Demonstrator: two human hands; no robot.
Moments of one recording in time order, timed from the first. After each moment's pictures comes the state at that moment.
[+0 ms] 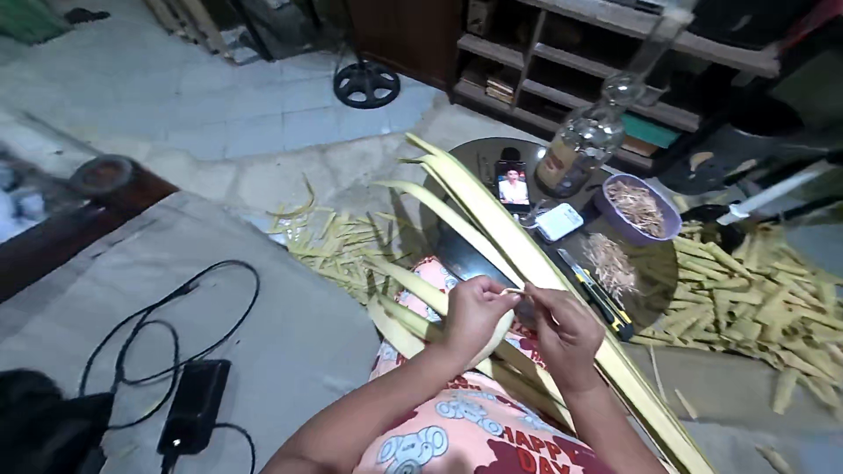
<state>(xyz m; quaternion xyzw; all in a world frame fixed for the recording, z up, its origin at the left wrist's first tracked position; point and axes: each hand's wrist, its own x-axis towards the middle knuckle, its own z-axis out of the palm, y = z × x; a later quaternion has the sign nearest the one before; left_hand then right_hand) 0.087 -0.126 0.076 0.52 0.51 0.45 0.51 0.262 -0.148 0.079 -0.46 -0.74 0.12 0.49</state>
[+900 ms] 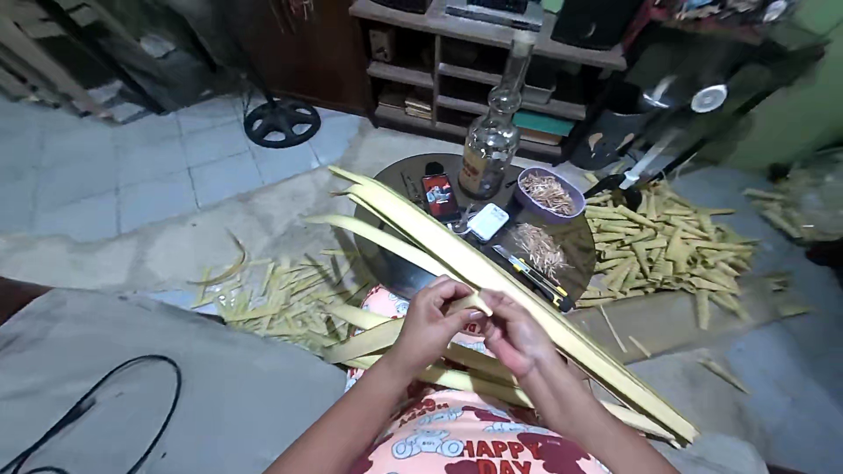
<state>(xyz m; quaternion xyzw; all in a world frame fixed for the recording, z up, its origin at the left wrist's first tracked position) 0.084 -0.090 0.076 0.67 0.32 0.46 0.50 0.253 -0.151 0.097 -0.46 -0.15 0.66 0.58</state>
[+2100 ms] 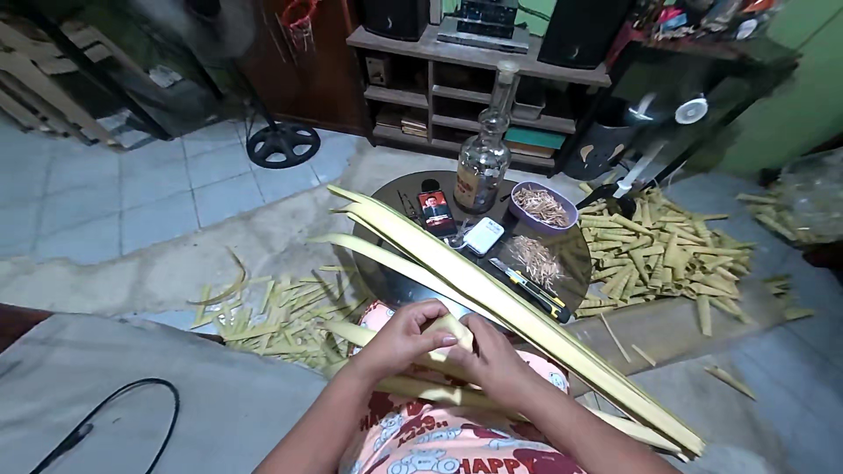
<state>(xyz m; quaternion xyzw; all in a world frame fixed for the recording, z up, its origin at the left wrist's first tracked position) 0.039 -0.067 0.071 0.72 0.24 0.31 0.57 0.257 -0.162 0.087 -0.53 -0.62 0.49 0.31</state>
